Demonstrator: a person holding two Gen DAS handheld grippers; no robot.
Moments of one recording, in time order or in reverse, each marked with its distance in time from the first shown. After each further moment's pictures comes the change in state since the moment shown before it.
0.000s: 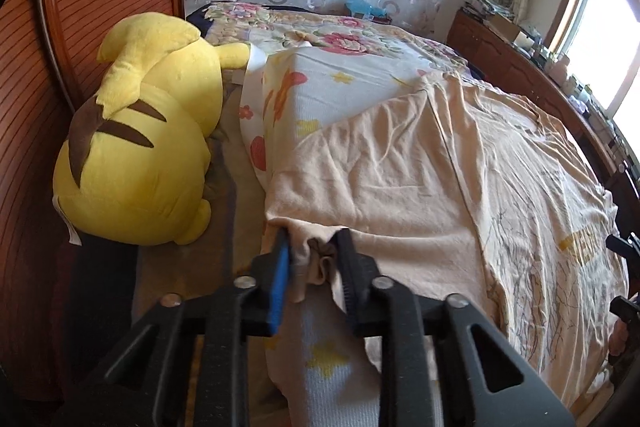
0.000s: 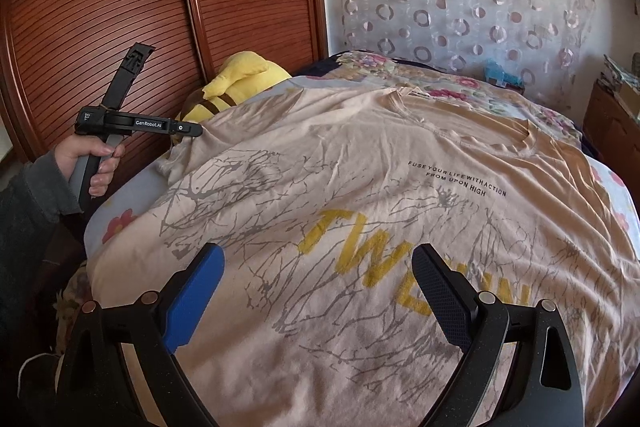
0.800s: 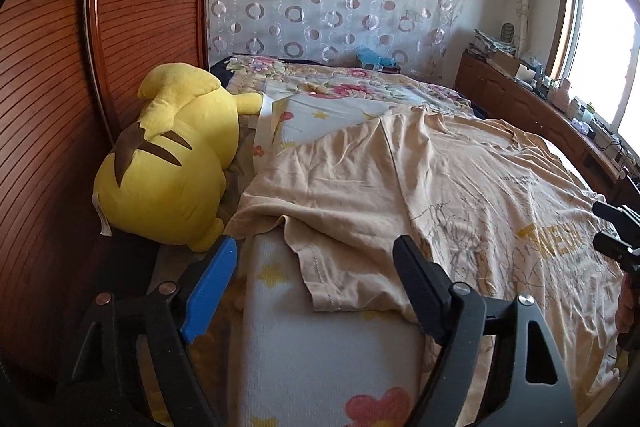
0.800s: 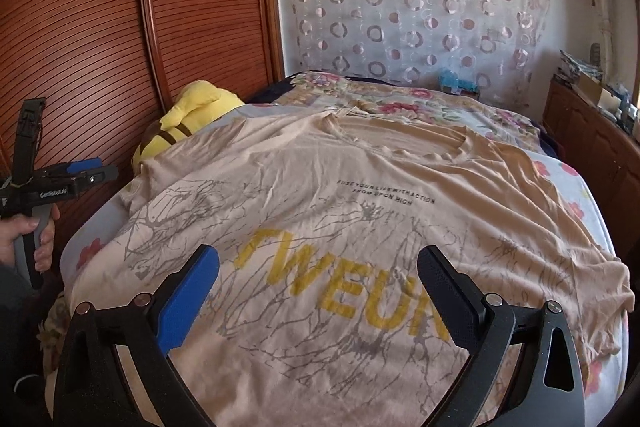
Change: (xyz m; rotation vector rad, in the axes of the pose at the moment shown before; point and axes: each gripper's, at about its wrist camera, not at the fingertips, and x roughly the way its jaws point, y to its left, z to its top) left arm -0.063 -0.041 -0.048 -0.029 -0.207 0.067; right arm 0.002 0.004 0.004 0.069 -0.065 -0.110
